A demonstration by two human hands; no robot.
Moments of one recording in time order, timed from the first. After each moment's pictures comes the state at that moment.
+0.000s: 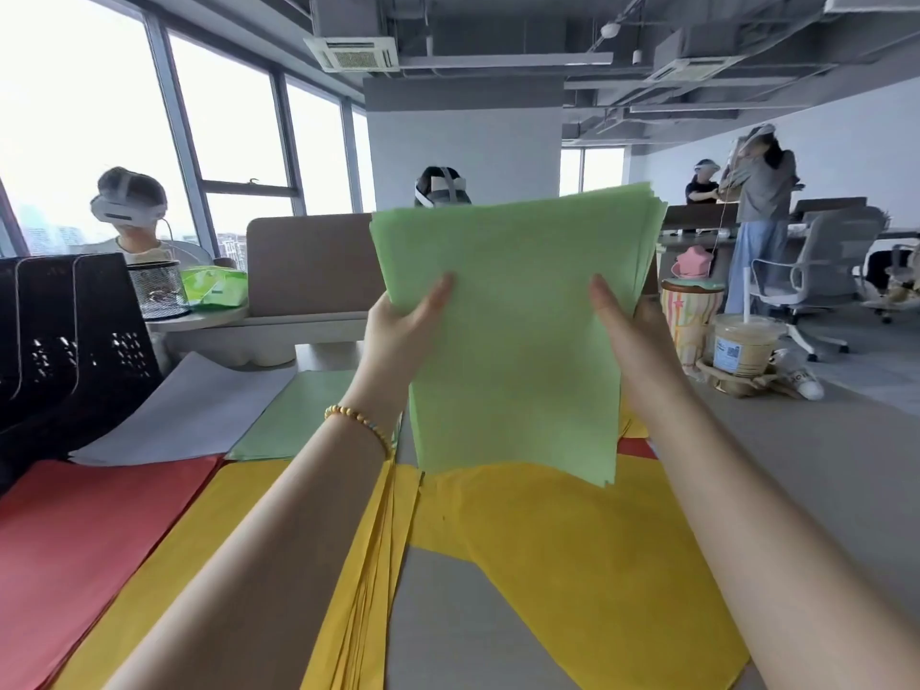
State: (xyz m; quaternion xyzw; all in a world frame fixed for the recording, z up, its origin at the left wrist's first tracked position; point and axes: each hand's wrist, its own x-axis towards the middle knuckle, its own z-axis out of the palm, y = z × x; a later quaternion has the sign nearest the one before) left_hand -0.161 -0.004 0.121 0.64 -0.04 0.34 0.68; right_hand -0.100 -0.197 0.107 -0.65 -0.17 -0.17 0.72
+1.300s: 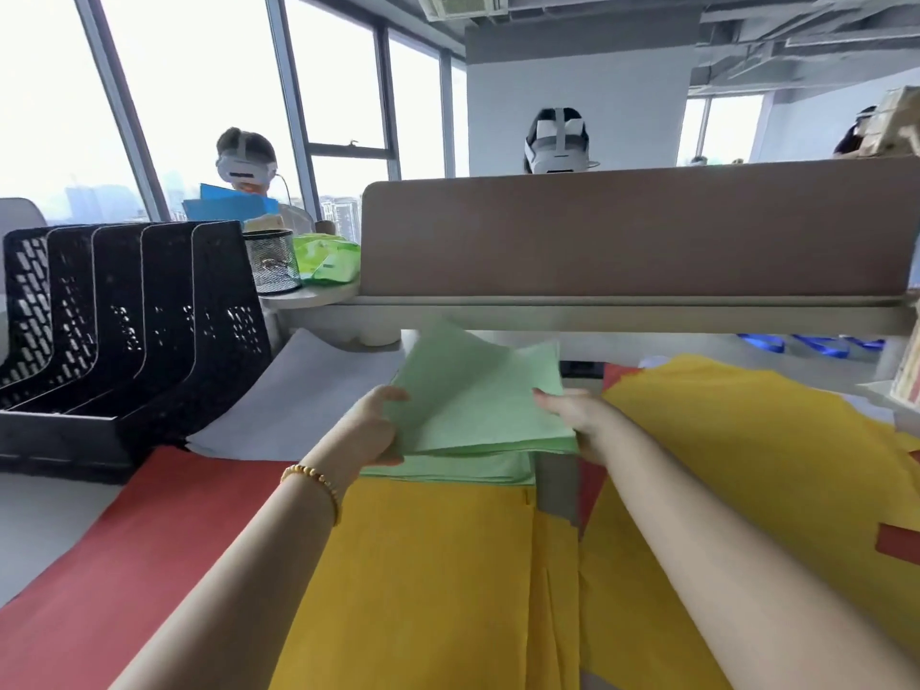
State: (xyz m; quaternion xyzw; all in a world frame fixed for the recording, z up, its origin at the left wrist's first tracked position) left_hand -0.129 0.215 0.036 0.79 0.30 0.13 0.52; right_hand 0.020 0.029 0.016 -0.78 -0.12 0.22 0.57
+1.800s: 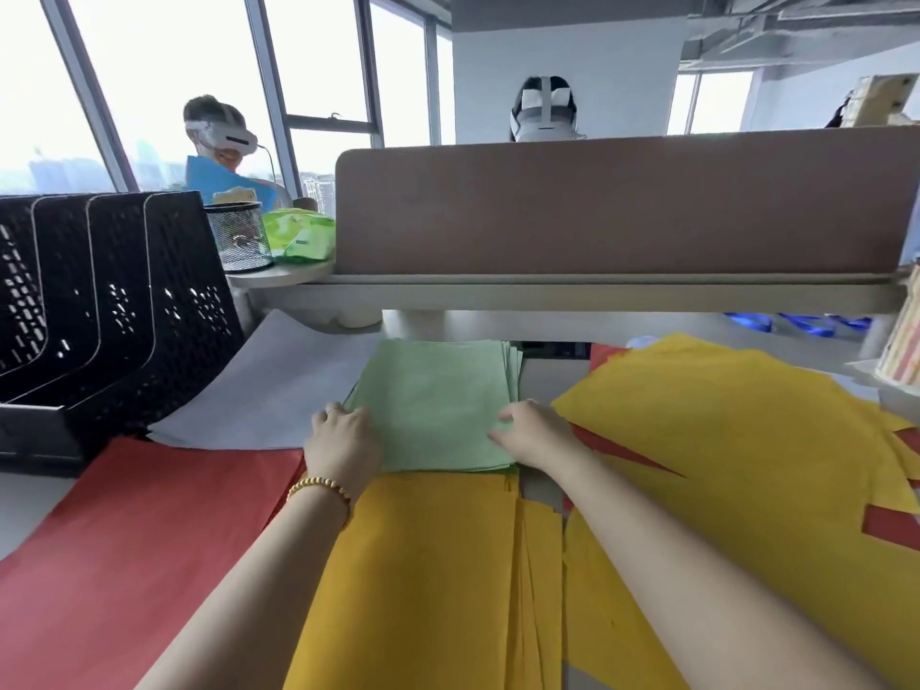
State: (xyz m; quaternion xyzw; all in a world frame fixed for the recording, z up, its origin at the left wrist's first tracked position) left_hand -0.111 0.224 -0.016 0.93 0.35 0.11 0.10; right_hand 0.006 0.052 -0.020 -0.94 -0.26 0.06 0.20
